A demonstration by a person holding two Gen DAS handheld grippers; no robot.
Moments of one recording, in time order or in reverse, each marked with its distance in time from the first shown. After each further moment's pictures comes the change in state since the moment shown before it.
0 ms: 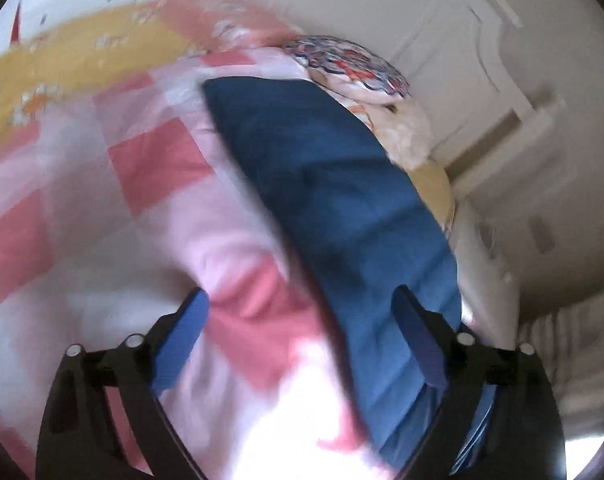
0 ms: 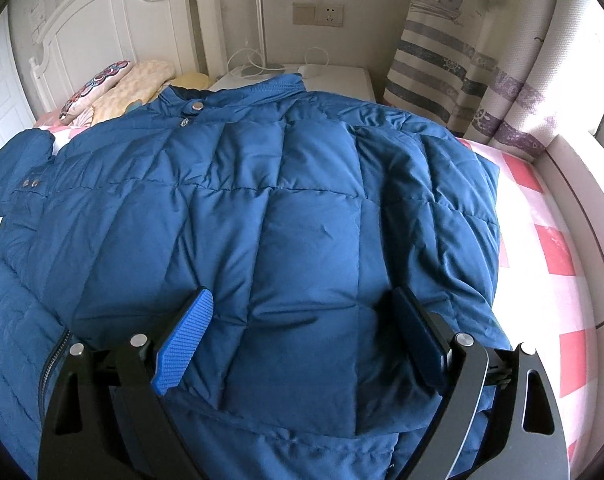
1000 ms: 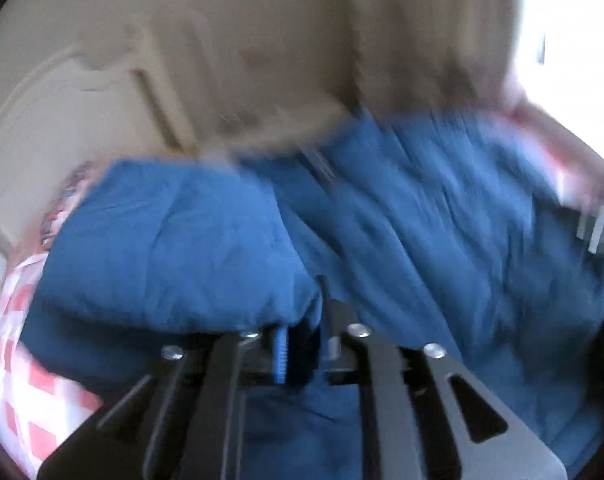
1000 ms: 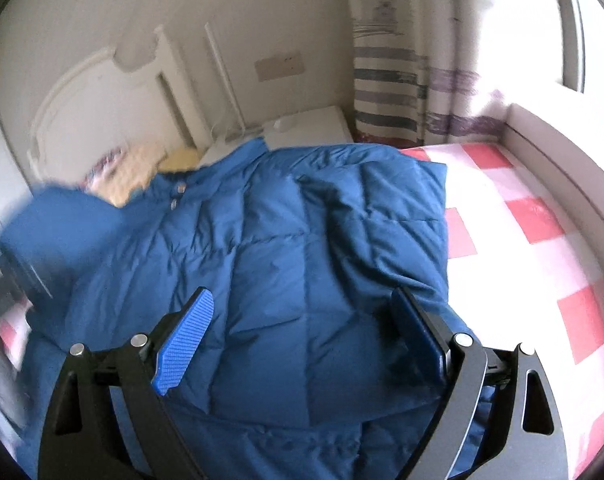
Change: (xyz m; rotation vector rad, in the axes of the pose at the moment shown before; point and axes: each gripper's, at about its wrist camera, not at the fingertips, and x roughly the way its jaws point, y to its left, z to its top) left arm -0.055 -0.286 -0.430 1.283 -0.032 -0.104; right arm -0.035 -0.051 -0.015 0.301 -0.198 0.115
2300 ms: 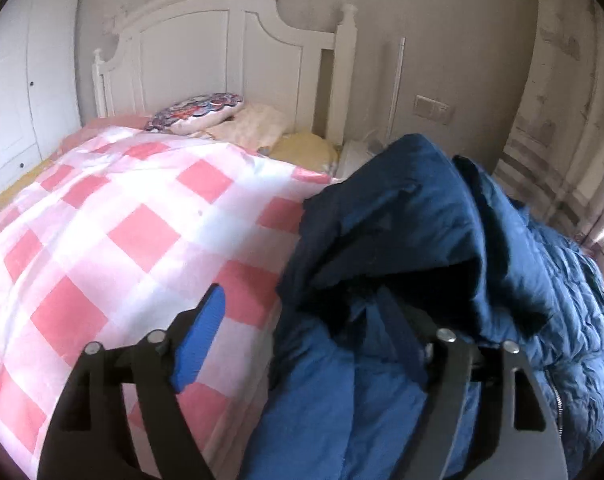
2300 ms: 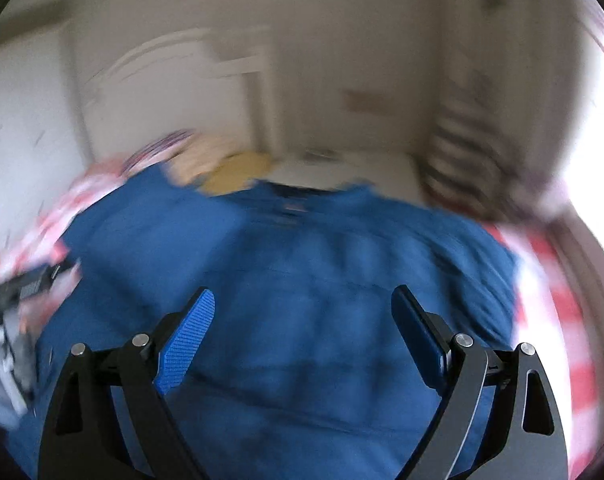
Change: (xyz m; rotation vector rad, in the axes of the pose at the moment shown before) left arm -0.045 0.190 -0.103 -0.590 -0.144 0.155; right arm -0.028 0.159 -0.014 -0.500 -0.061 0.125
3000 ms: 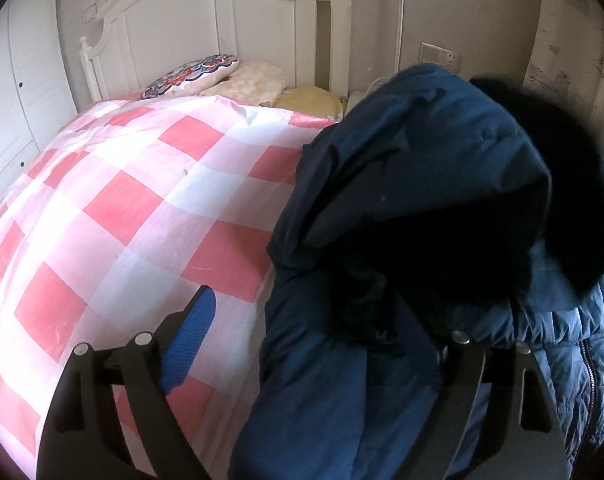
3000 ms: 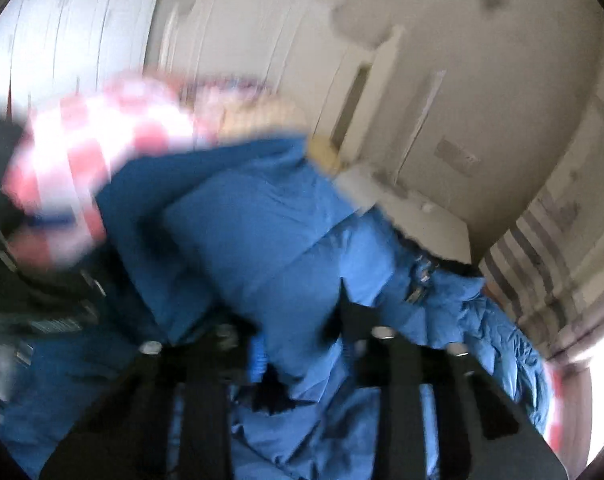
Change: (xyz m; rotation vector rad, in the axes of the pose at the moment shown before) left arm 0.035 -0.012 -0.011 0.054 0.146 0.065; right arm 0.033 0.061 0.047 -0.140 -0.054 0.006
